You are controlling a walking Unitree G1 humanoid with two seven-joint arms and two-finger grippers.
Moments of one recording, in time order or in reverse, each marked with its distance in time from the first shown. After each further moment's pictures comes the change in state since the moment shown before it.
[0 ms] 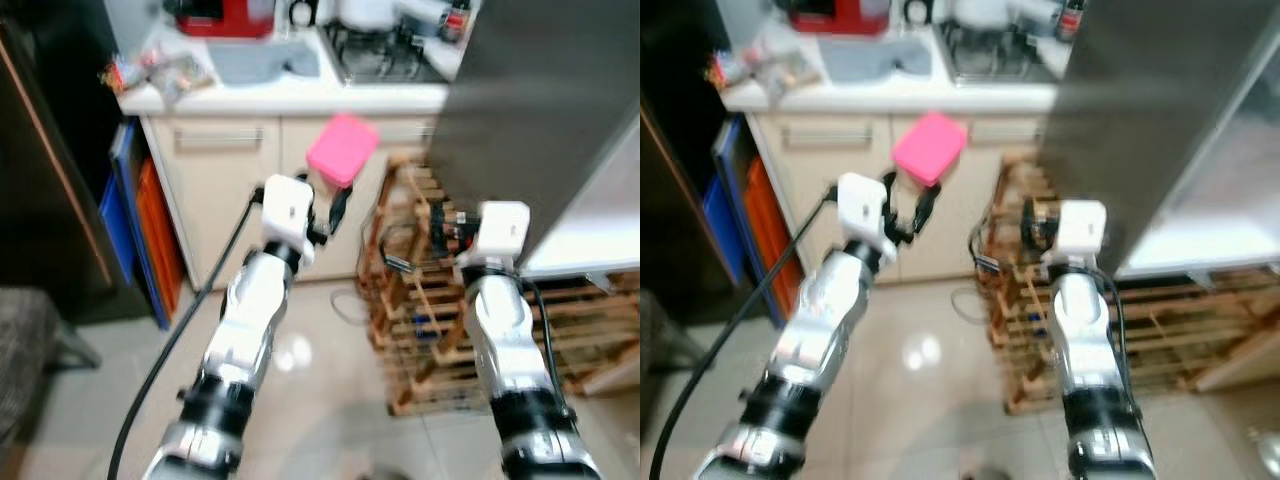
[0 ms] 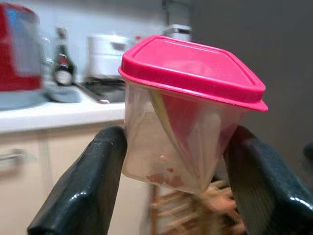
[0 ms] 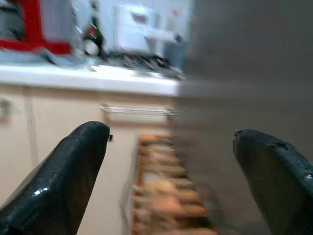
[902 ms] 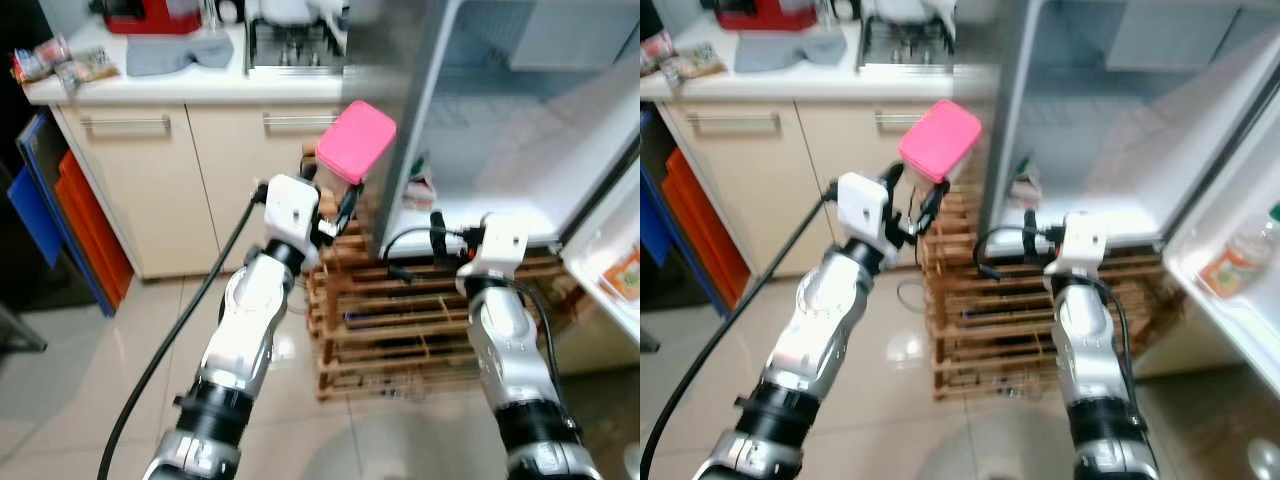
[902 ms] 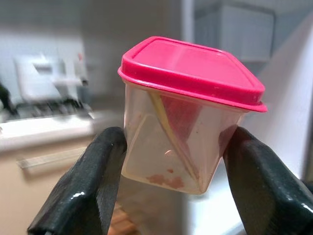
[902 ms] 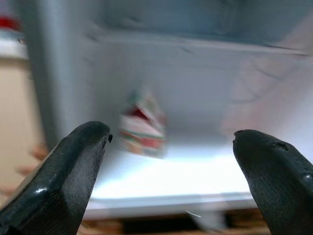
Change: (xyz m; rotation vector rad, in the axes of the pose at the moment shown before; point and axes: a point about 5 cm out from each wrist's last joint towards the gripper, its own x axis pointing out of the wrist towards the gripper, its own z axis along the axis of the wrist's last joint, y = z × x) left arm -0.007 -0.002 0.003 0.027 -0.034 -0.061; right arm -0.027 -0.022 -0.028 -0.062 0.119 0.001
